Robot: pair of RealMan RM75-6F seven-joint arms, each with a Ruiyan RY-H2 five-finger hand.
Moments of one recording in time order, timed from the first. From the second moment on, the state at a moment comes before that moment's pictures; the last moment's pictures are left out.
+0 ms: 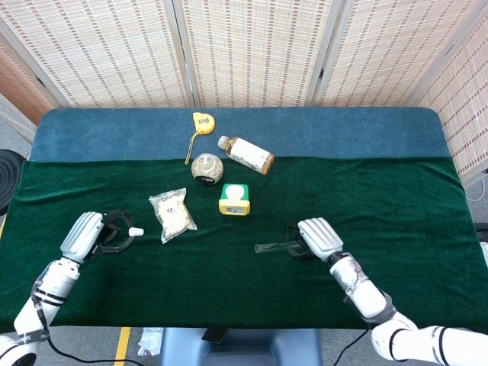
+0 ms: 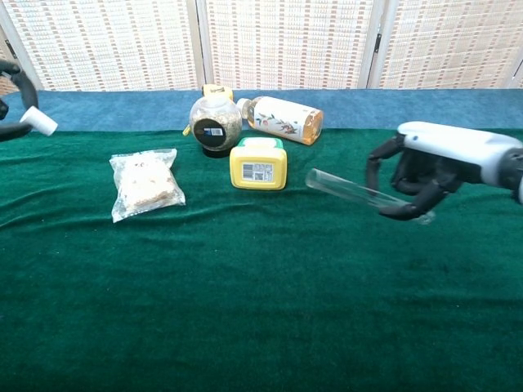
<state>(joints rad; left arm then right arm) -0.45 -1.17 -0.12 -1.65 1.51 1.21 -0.41 0.60 -1.40 0.16 -1.71 -1.16 0.90 -0.12</state>
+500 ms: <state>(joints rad) -0.50 -1.20 -0.14 -1.76 1.60 1.25 -0.30 0.69 -1.57 0.24 -1.72 -1.09 0.85 0.00</state>
